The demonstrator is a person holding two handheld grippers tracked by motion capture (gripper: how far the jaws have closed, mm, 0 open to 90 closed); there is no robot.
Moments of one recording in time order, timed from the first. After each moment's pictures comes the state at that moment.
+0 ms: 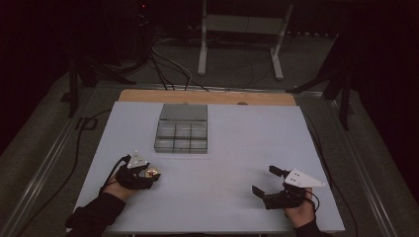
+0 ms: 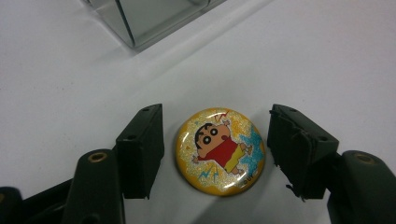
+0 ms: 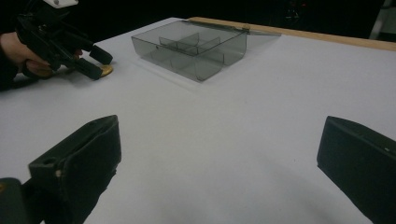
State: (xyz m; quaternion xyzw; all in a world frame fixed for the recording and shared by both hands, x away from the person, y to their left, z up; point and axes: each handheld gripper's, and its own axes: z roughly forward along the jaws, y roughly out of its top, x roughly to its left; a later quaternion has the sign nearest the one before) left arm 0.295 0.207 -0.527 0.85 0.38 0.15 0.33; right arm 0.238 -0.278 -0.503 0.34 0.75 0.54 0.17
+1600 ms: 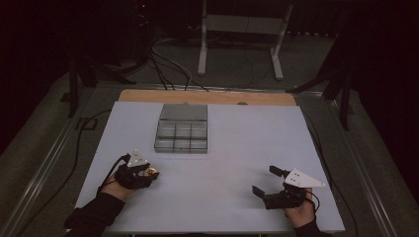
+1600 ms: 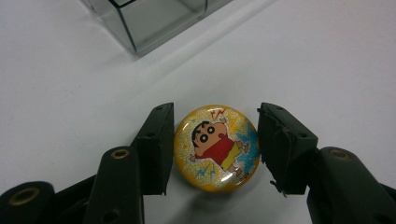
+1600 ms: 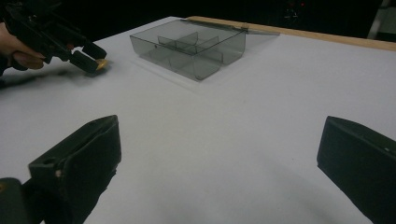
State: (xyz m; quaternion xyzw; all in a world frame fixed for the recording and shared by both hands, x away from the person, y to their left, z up) left arm 0.291 0.205 -0.513 0.85 0.38 0.15 0.32; right arm 0.238 -0.278 -0.503 0.34 0.75 0.54 0.17
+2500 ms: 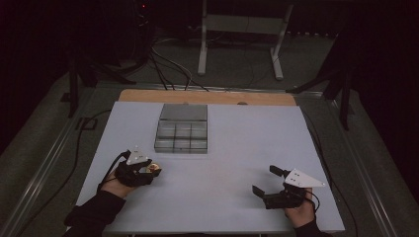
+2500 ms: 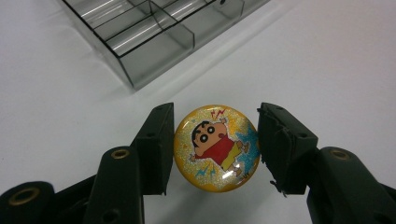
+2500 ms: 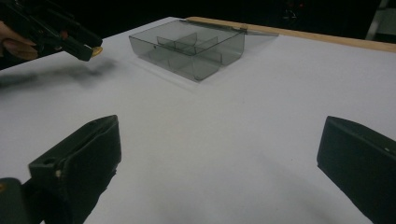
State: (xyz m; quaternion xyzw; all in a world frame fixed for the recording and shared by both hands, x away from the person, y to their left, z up) left arm 0.290 0.198 -0.491 0.85 0.37 0.15 0.34; right arm 0.238 -0.278 -0.503 0.34 0.75 0.54 0.17
